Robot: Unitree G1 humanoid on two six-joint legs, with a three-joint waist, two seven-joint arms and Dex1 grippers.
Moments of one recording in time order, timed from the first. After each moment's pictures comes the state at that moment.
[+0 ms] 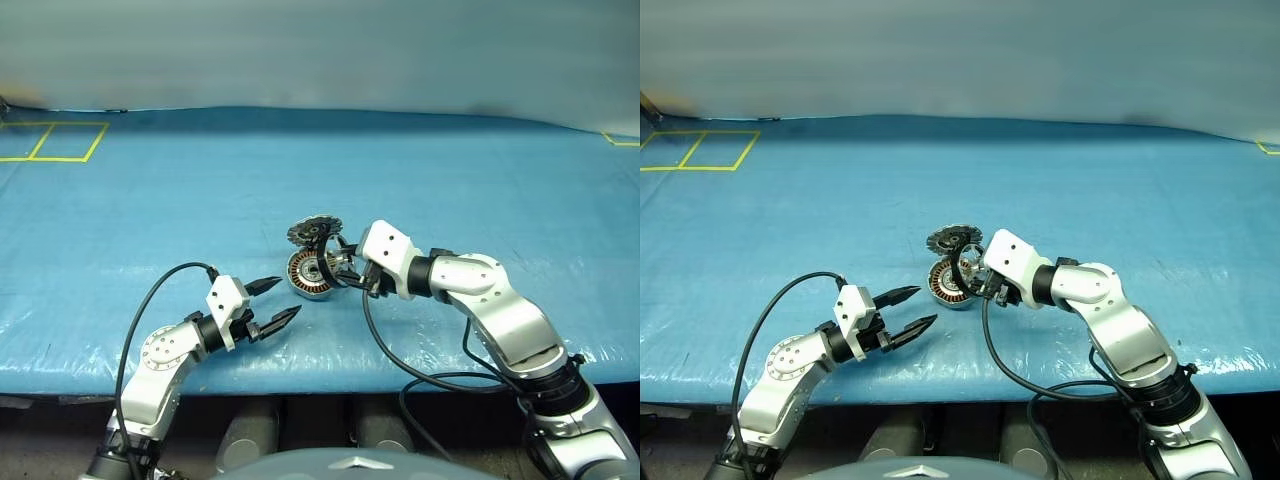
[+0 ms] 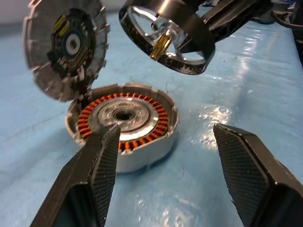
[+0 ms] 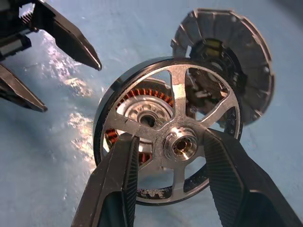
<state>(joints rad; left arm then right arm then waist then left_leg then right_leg) 0.11 0.40 -0.12 -0.13 -0.28 -0.01 -0.82 -0.33 -0.56 0.29 -0.49 0.12 0.72 0.77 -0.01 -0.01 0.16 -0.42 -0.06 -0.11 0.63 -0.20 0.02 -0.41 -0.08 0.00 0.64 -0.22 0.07</state>
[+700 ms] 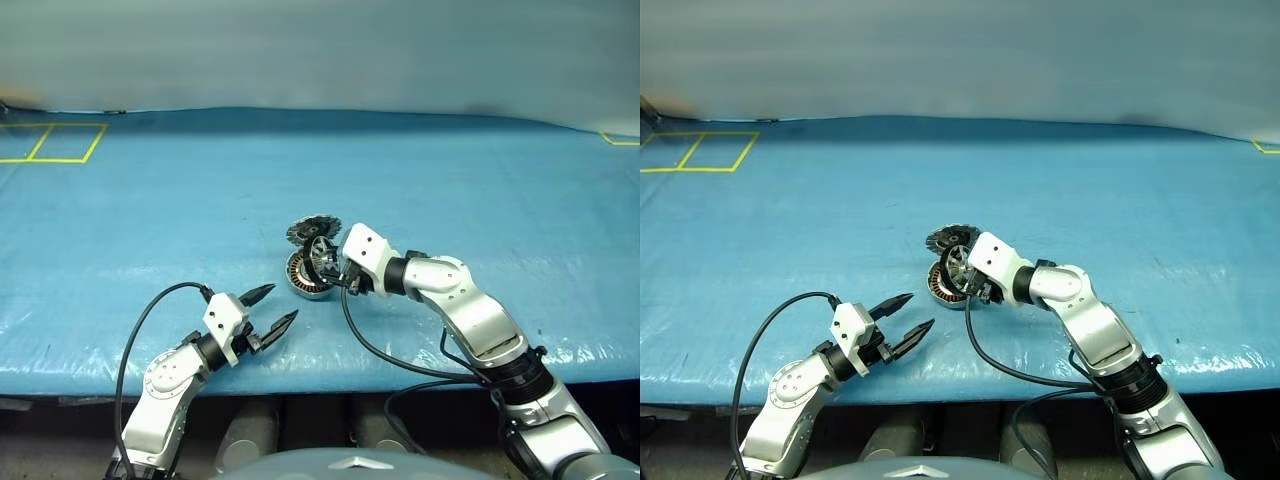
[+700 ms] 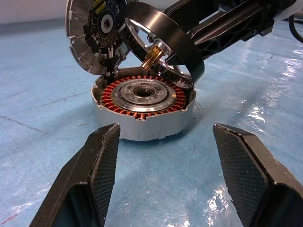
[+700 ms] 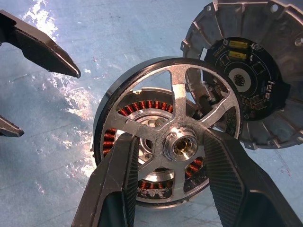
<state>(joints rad) 0.21 0.34 -0.13 -0.15 -0.22 -0.12 -0.71 -0.37 -0.48 0.36 -0.32 0.08 0.61 0.72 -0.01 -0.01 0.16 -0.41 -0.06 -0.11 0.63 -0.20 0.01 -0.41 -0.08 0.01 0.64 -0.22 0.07</state>
